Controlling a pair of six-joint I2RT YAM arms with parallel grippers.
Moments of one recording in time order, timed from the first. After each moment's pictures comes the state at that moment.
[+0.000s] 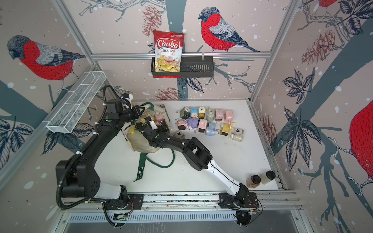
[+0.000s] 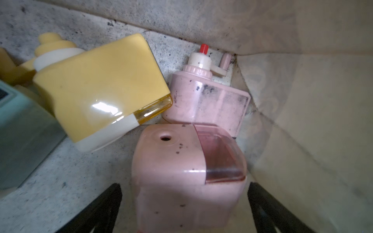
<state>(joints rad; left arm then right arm) -0.01 1.45 1.16 -0.18 0.47 -0.41 1.09 2.59 2.17 -0.29 0.79 0.13</state>
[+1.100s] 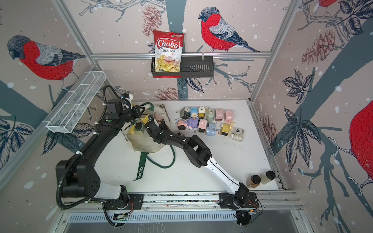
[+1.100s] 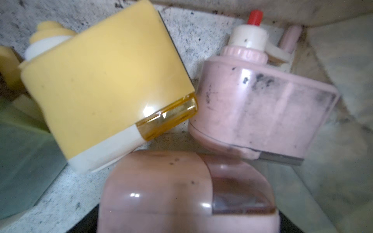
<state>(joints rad) -0.01 1.45 1.16 -0.18 0.48 -0.41 1.02 2.66 2.21 -0.21 0.49 0.17</state>
